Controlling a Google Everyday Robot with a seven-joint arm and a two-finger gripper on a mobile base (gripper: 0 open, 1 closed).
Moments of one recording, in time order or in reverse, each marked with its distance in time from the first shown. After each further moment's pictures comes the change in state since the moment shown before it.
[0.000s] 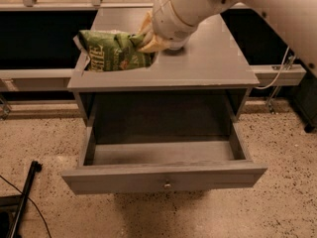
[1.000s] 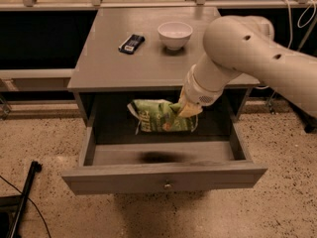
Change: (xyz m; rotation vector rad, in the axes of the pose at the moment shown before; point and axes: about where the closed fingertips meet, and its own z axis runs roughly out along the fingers) arm 0.138 0.160 0.031 -0.270 0.324 0.305
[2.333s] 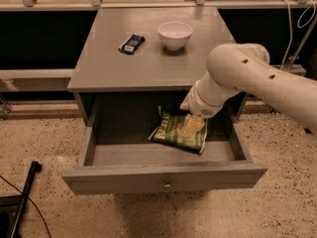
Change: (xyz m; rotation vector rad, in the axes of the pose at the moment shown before) arm 0.031 0.003 0.052 -0.002 -0.021 0.078
